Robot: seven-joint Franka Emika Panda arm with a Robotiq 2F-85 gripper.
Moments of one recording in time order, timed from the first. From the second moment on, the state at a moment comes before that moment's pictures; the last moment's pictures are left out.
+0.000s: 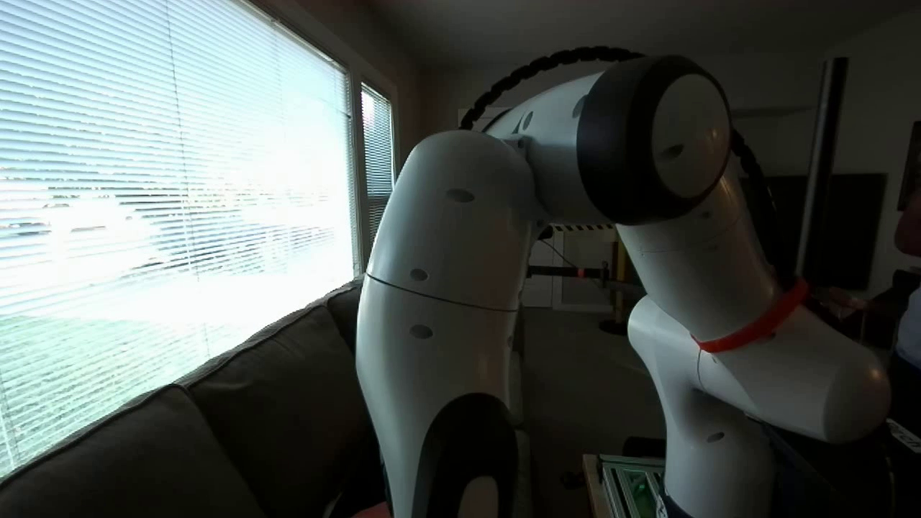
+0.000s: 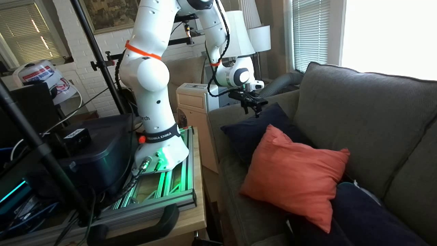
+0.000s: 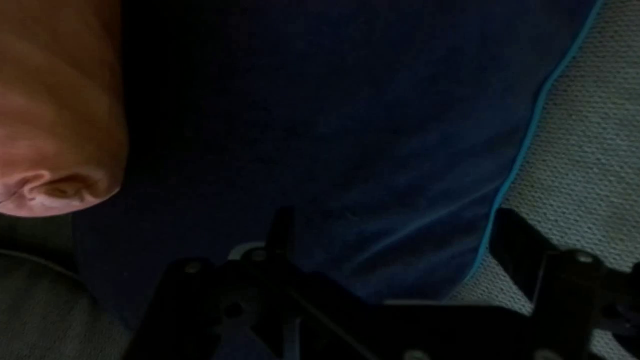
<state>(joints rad) 0.57 0.58 0.05 -2.26 -0.07 2.91 0.21</state>
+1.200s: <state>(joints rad) 0.78 0.69 -0.10 -2.27 0.03 3.02 0.35</state>
